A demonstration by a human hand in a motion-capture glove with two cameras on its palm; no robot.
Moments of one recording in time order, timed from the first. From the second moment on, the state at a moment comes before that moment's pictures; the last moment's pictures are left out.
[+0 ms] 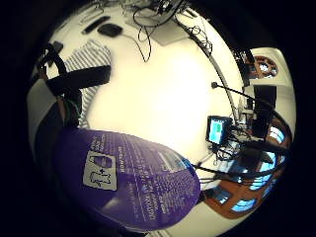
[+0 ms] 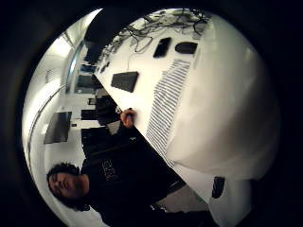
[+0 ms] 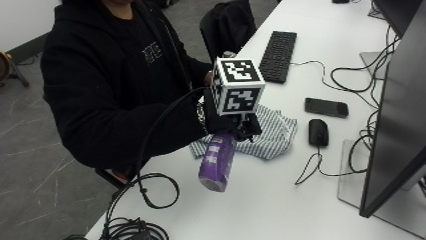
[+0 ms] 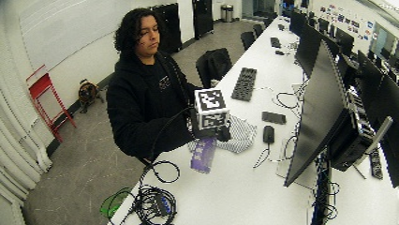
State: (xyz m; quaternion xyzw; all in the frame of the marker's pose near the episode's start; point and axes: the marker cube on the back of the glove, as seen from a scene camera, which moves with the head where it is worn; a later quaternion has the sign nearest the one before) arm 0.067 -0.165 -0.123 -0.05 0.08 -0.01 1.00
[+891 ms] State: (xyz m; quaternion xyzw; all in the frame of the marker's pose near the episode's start) arm 0.047 -0.195 -0.036 -0.18 0.23 -0.01 0.96
